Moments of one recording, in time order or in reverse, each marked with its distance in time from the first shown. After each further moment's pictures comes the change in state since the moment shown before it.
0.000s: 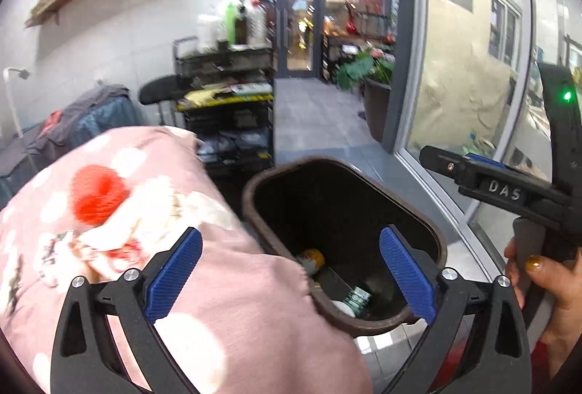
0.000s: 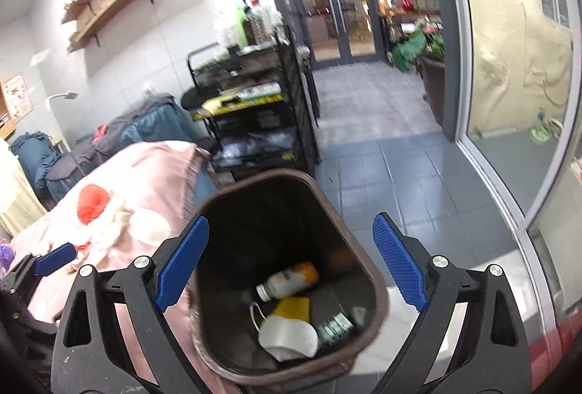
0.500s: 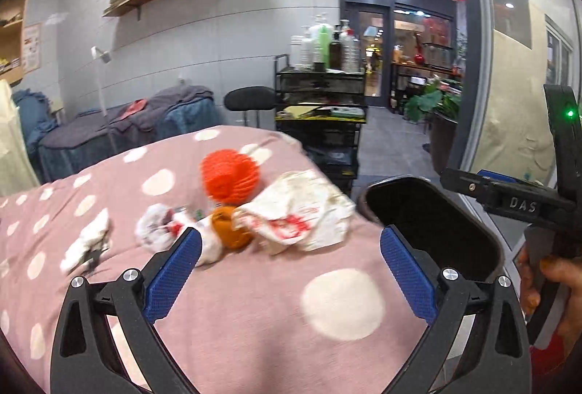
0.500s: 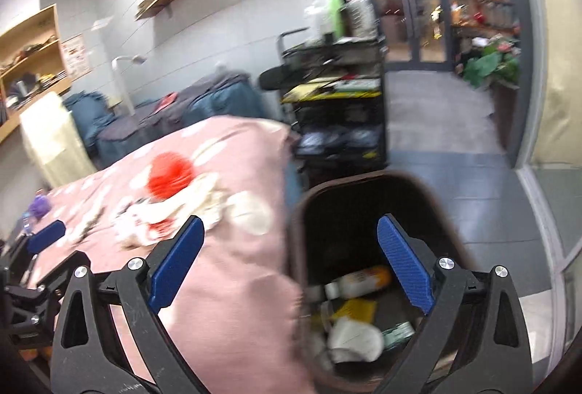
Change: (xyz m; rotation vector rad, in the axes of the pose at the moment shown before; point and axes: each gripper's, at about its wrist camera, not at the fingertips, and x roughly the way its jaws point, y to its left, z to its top) left arm -0.070 0.090 -0.031 -0.131 -0.070 0.244; right arm 0.018 0.109 -0.006 -0.152 0.100 0.271
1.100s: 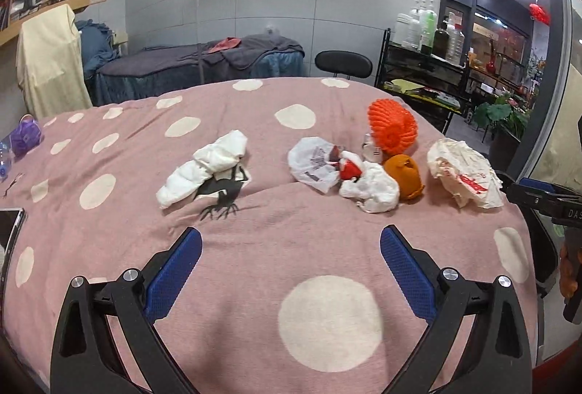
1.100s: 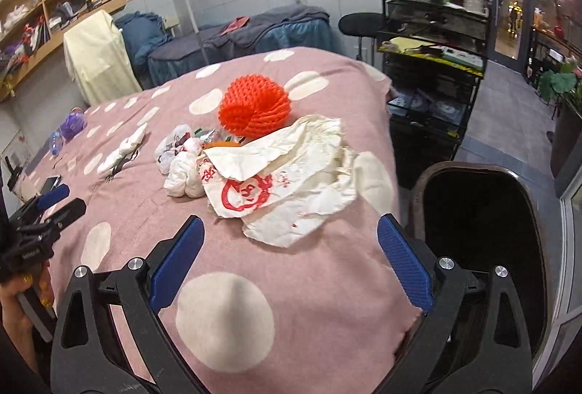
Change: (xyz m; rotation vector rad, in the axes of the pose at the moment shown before) left arm -0.001 0.163 -0.049 -0.214 0.144 0.185; right arm 0.086 0.097 -0.007 -0.218 0.251 0.153
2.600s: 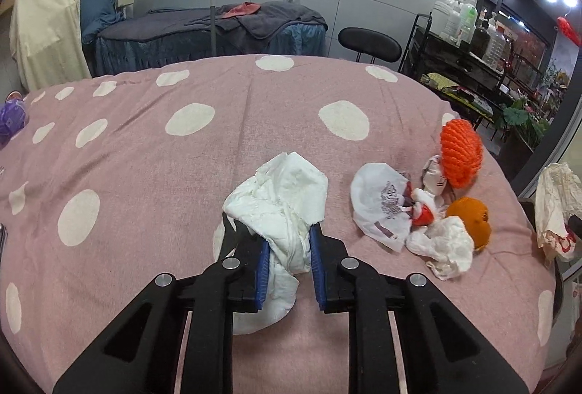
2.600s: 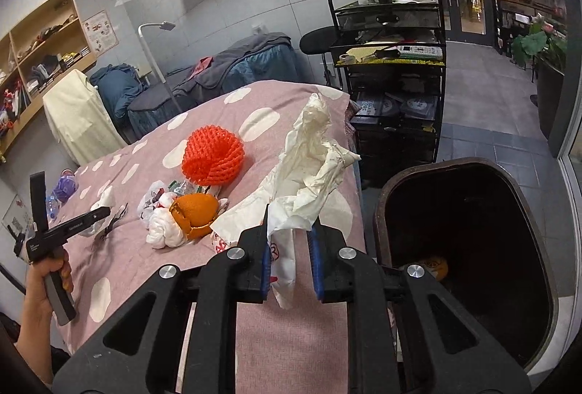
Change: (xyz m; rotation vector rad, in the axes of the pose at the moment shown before) left arm 0.066 0.046 0.052 -0.079 0.122 -0.013; right arm -0.036 -0.054 0.003 0.209 -0.136 -0.038
